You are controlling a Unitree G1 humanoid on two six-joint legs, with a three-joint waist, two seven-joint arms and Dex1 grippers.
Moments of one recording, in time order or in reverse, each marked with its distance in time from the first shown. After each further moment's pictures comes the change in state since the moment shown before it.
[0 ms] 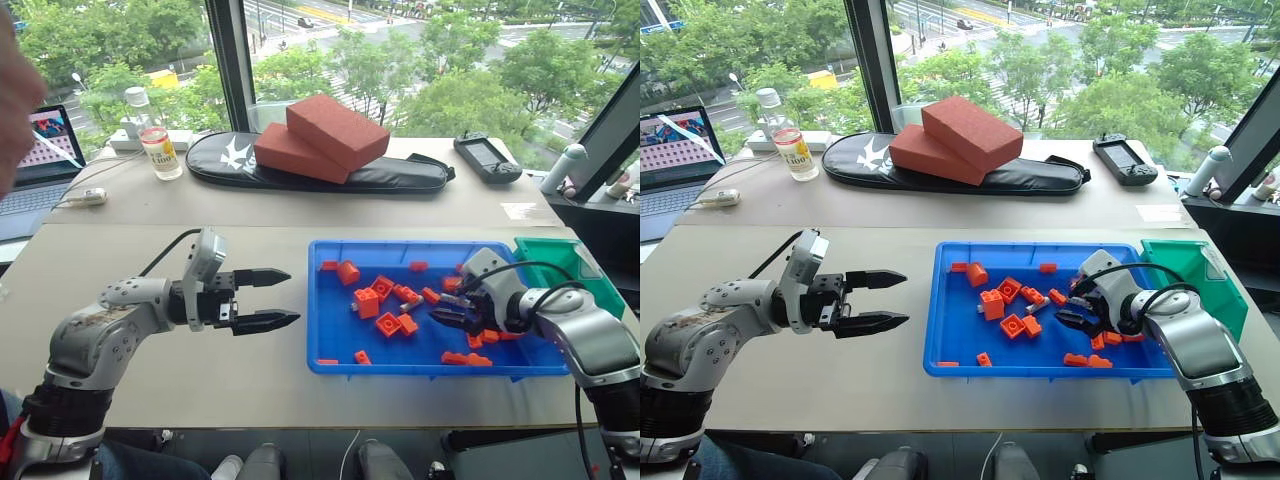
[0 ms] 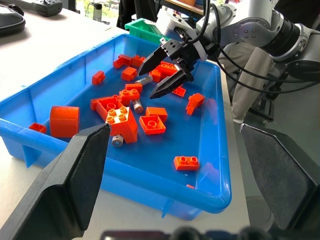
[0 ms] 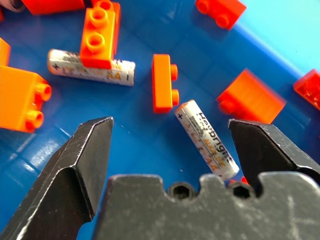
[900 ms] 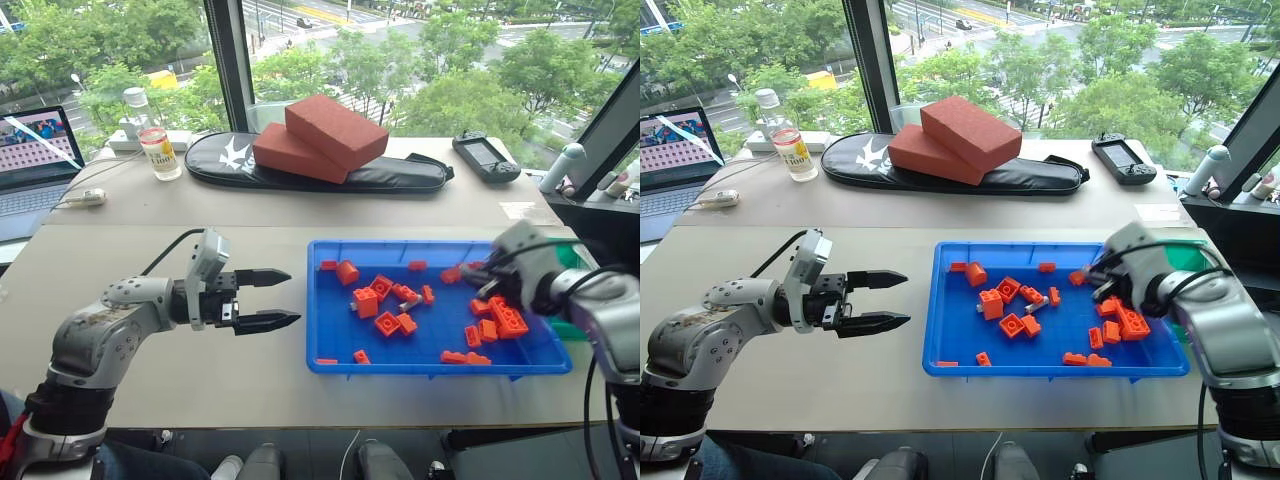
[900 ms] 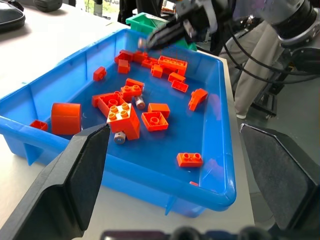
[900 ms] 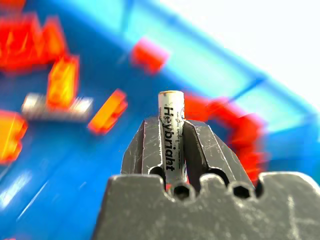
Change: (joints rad) left arm -0.015 -0.003 -0.016 0.010 0.022 -0.001 -0.015; right arm -0.069 -0.039 -0.529 -0.003 -0.120 0.289 -0.399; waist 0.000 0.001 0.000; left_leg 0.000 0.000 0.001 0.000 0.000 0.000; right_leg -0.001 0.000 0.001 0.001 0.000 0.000
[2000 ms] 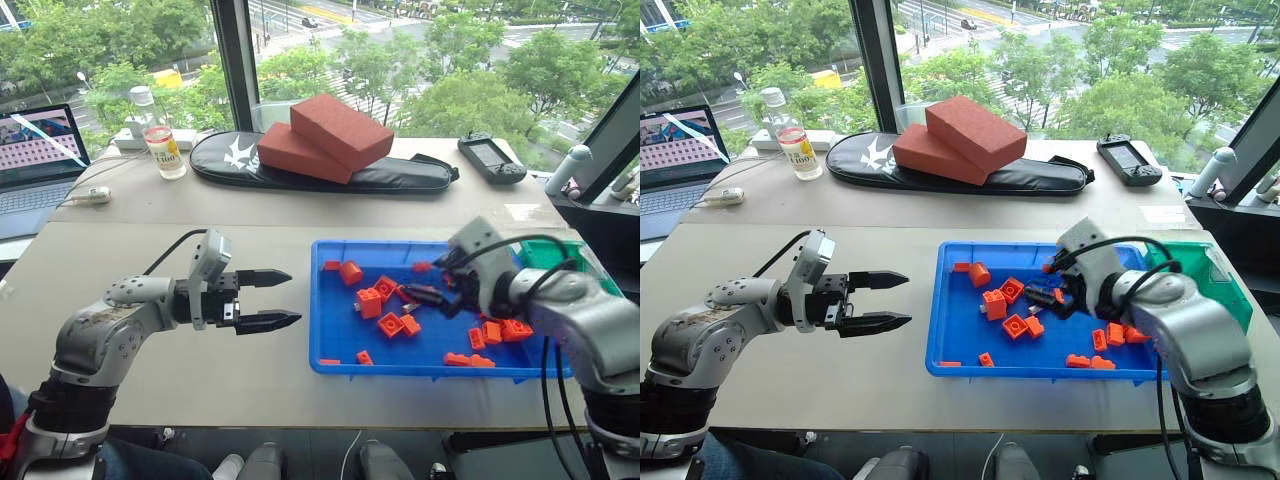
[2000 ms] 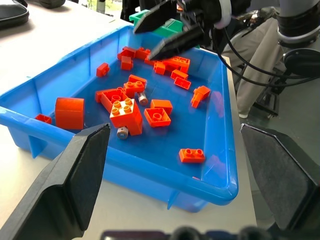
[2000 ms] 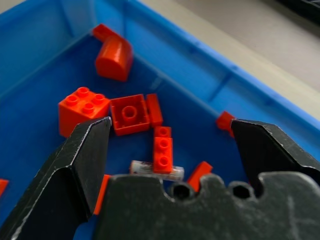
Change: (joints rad) left arm -0.001 -0.005 -0.004 0.004 0.013 0.000 0.015; right arm -0.025 0.153 0.522 -0.319 0.258 0.052 0.190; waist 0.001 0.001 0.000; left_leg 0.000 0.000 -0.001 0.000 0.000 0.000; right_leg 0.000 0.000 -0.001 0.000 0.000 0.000
